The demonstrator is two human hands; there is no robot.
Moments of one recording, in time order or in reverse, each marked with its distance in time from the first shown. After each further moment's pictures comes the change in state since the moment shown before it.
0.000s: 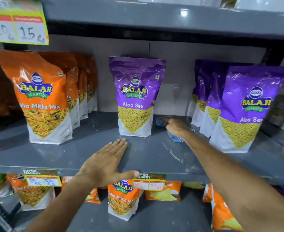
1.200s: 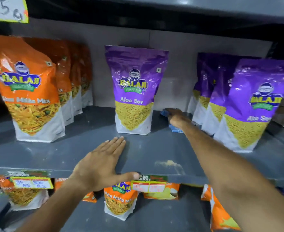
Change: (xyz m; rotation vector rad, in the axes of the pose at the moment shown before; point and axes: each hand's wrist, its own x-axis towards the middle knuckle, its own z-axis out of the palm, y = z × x) left_hand 0.000 -0.001 0.002 -0.030 0.089 0.008; right_hand 0.040 0.013 -0.003 -0.066 0.045 0.138
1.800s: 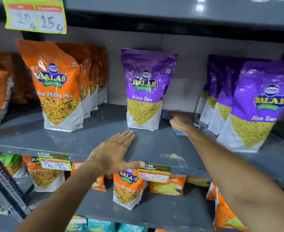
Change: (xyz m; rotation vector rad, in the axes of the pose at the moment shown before) left_hand -0.002 0.004 -0.006 -0.008 -0.094 -0.029; right_hand -0.023 -0.014 0.014 -0.080 -0.039 -0.059
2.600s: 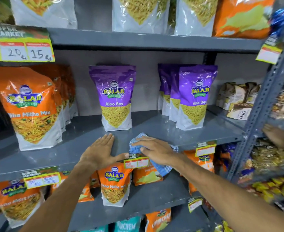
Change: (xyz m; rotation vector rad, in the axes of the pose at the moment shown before) left_hand -0.001 0.000 -0.001 0.006 -0.010 0.034; right_hand -0.244 -0.053 -0.002 0.044 0.011 -0.251
